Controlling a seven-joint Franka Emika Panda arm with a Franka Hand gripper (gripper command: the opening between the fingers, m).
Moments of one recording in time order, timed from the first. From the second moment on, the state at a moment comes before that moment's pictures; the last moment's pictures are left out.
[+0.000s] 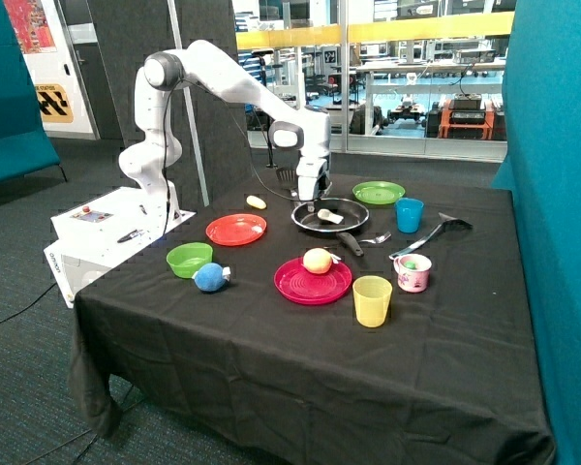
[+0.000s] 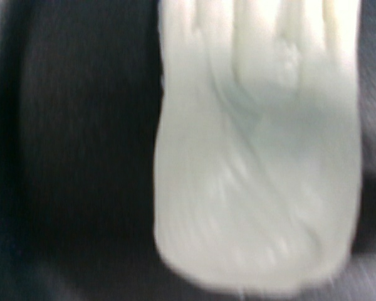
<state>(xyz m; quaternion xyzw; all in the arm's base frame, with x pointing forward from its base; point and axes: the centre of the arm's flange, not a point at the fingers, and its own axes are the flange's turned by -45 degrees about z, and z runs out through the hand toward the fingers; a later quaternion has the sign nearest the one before) 0.599 0.055 0.330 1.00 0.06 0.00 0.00</state>
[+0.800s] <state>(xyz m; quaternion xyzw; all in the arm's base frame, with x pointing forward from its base) 0.528 0.041 0.389 1.00 0.04 0.00 0.00</state>
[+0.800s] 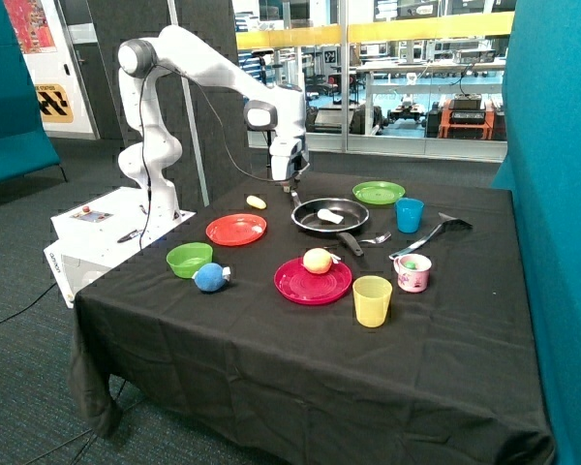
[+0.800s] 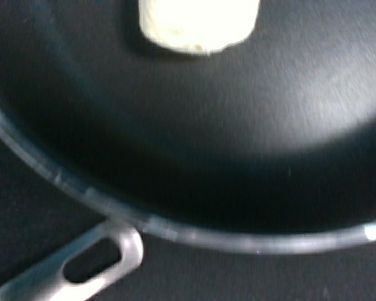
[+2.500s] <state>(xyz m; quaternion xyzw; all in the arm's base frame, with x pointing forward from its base) 0.318 0.053 0.373 0.98 0.19 0.00 0.00</state>
